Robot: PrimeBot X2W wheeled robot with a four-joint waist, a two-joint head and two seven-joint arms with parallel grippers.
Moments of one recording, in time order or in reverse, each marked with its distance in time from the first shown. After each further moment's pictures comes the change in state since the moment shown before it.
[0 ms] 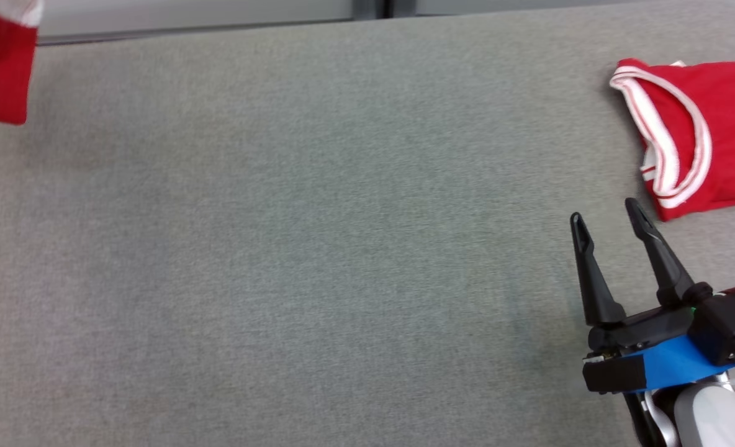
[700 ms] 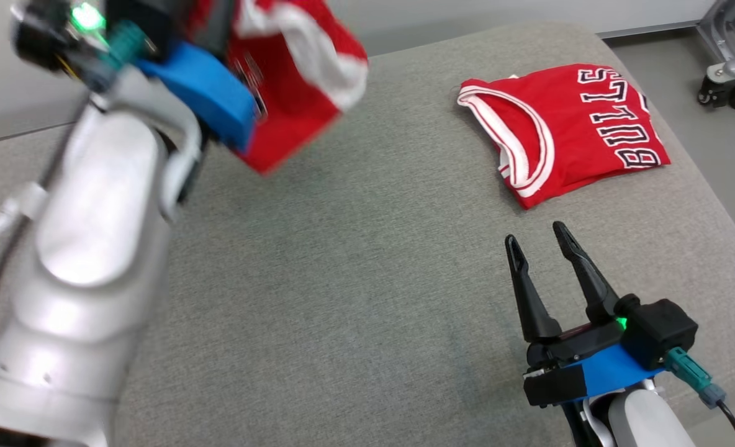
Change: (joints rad) left arm 0.174 -0.237 -0.257 -0.481 0.005 0.001 -0.007; right arm -0.036 0.082 0.106 0.163 0.052 0.000 -0.076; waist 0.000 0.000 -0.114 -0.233
